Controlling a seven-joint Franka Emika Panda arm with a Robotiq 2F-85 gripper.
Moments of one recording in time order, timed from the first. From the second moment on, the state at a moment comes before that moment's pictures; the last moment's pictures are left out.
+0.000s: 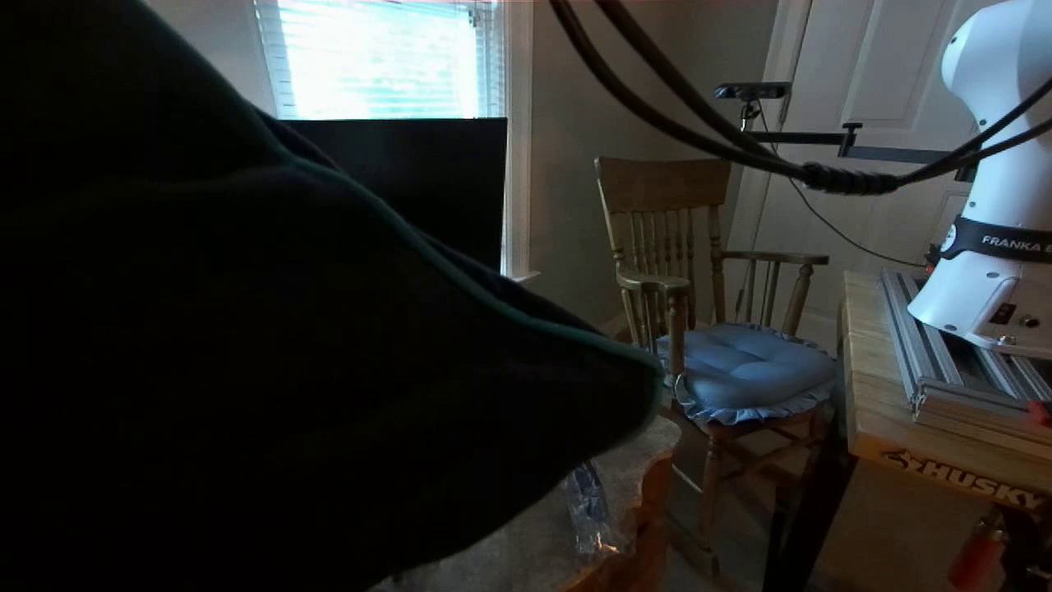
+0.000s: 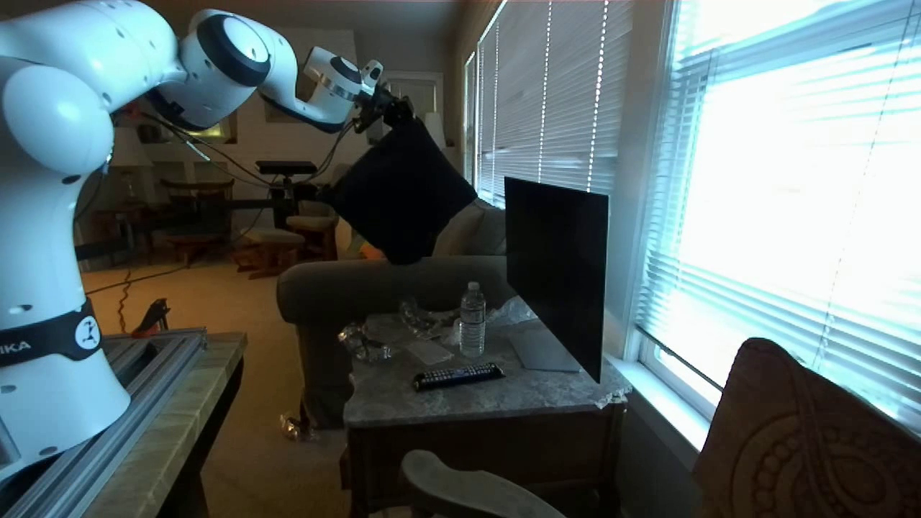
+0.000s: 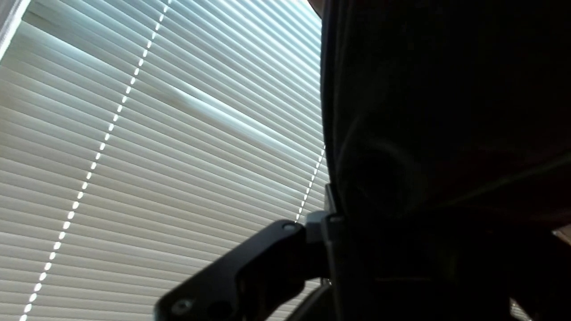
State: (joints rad) arm 1.26 1.06 -0.58 -0.63 -0.49 2.48 0.68
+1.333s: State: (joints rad) arm 1.24 1.09 -0.55 -0.61 -0.49 2.46 0.70
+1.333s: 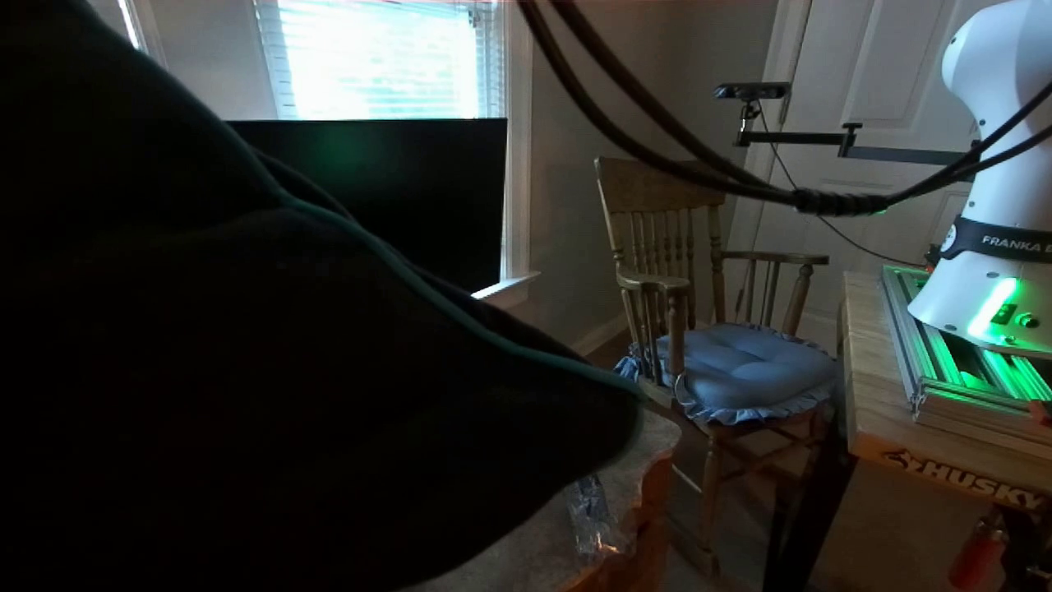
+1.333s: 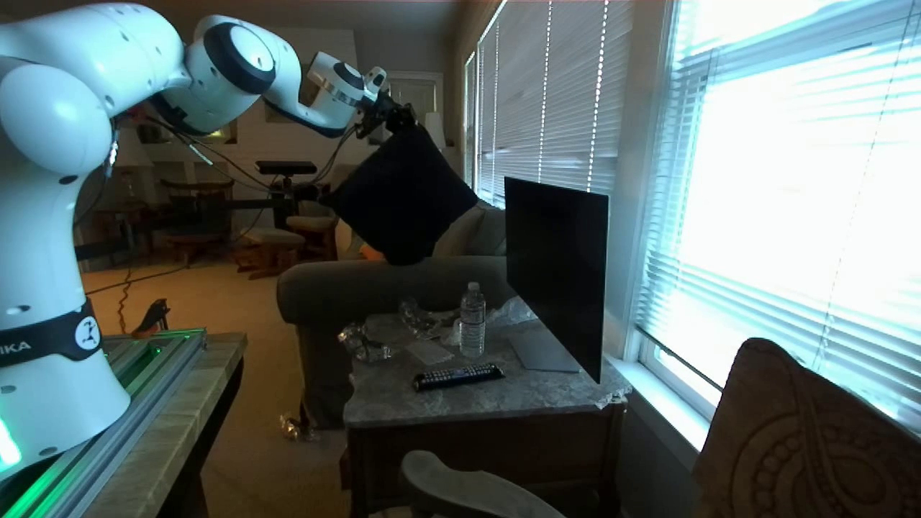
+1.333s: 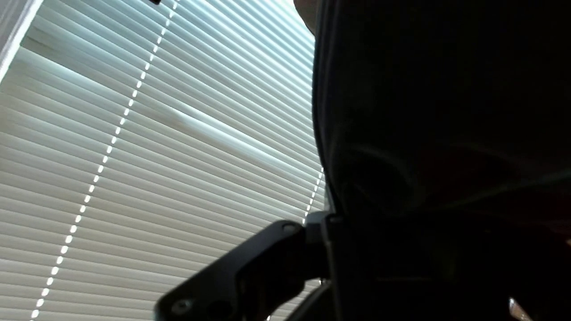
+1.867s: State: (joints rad) arm 1.27 1.19 -0.67 -0.52 -0.50 2.46 0.87
